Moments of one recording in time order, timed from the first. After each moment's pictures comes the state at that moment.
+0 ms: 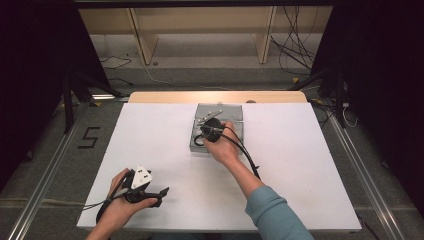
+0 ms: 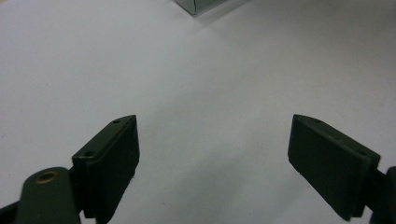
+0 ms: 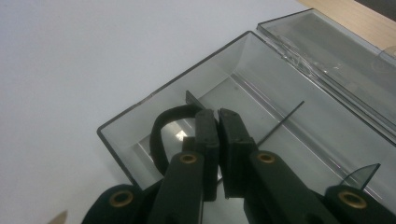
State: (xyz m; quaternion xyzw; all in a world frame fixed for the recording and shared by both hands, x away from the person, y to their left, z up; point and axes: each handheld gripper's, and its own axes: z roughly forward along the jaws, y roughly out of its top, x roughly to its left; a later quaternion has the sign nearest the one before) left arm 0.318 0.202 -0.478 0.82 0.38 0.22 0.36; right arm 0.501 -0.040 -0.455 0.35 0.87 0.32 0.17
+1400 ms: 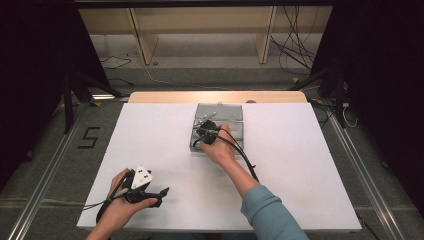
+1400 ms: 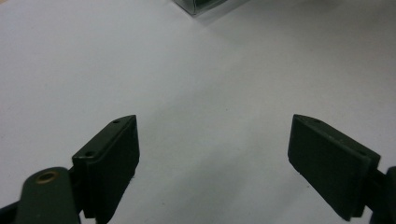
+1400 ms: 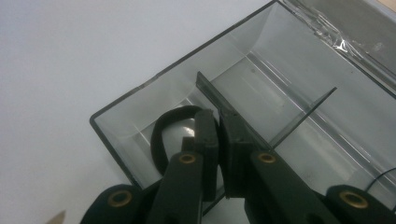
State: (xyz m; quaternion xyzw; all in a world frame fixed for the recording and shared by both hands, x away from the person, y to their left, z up) left arm 0.318 0.201 -0.478 0.82 0.38 0.22 0.36; right arm 0.505 -0.029 -0.469 0.35 0.88 0.28 0.15
